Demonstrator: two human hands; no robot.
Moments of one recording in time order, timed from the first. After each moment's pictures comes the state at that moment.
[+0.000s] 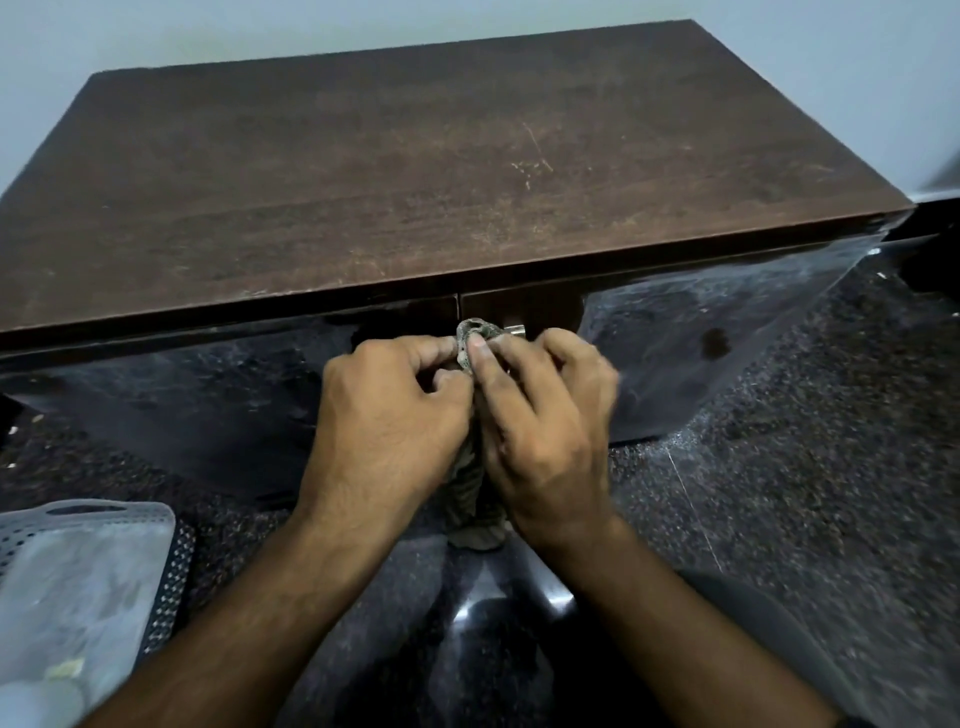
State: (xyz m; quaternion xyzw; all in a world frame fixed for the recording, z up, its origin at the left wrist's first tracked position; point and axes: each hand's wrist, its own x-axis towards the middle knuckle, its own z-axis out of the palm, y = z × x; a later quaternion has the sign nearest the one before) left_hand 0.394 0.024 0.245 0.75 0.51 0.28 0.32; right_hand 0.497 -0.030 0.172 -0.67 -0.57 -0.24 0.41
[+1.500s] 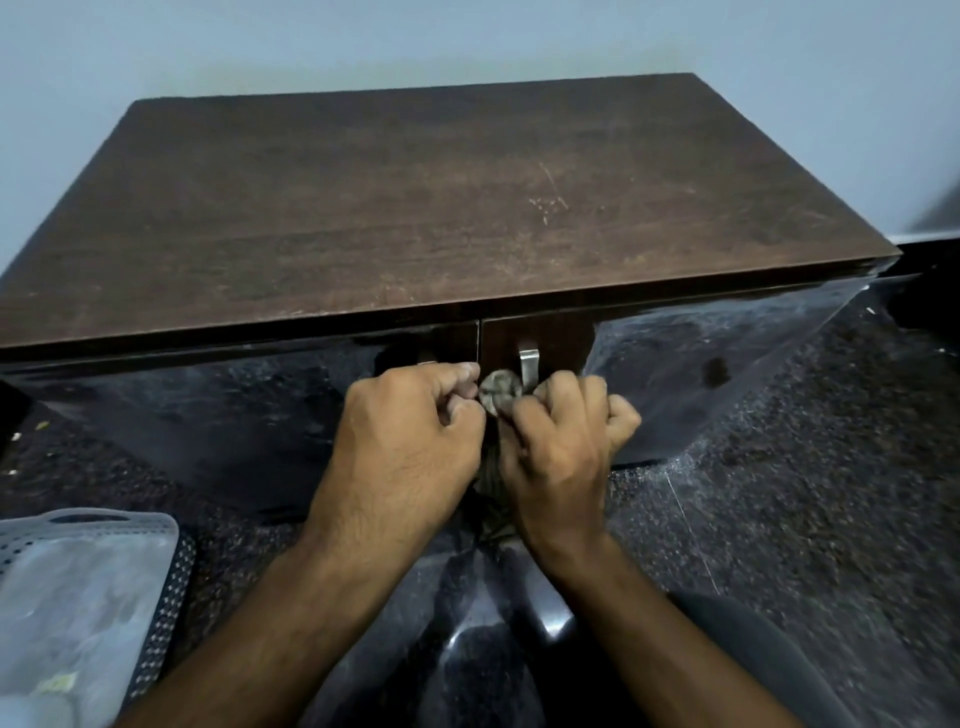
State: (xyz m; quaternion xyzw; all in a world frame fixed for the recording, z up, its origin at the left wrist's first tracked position) left_hand 0.384 0.023 0.241 0.78 0.47 0.28 0.30; right_hand 0.497 -0.023 0.157 -0.75 -0.47 -0.25 0.39
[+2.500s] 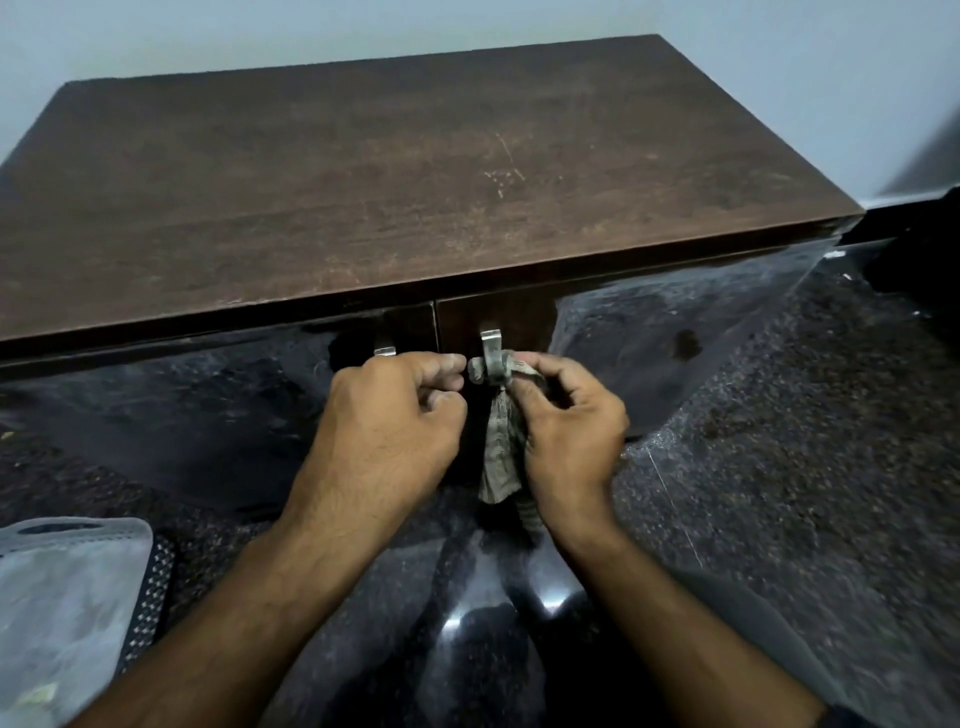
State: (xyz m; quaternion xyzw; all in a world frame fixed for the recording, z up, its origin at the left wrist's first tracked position) left_hand 0.397 0.025 0.234 0.80 0.47 0.22 0.31; right_hand 0.514 -0.034 0.172 -0.70 -0.26 0.13 0.65
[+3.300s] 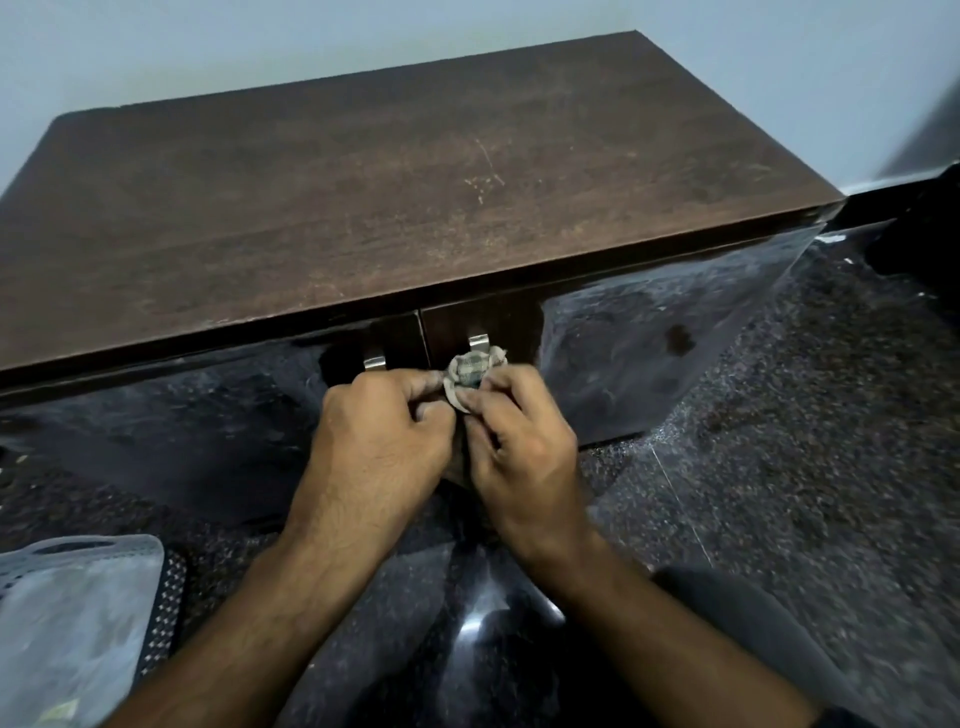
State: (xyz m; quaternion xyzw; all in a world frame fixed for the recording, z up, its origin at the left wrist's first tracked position) left_hand 0.400 0.020 0.240 0.78 0.51 0.20 0.29; right_hand 0.497 -0.041 0.169 -0.67 -0.53 -0.08 0.52
